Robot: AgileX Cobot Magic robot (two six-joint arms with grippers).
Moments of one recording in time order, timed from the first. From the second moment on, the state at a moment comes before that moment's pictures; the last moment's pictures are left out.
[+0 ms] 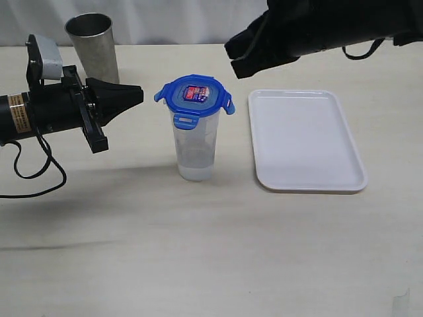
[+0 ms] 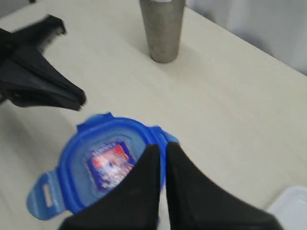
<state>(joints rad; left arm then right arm) -0.05 1.92 -0.72 1.18 -1.21 -0.45 0.37 1.56 -1.15 0.93 0.54 -1.16</state>
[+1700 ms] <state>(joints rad) -0.05 1.92 -0.72 1.18 -1.21 -0.47 0.54 1.71 -1.15 0.91 0.40 -1.18</state>
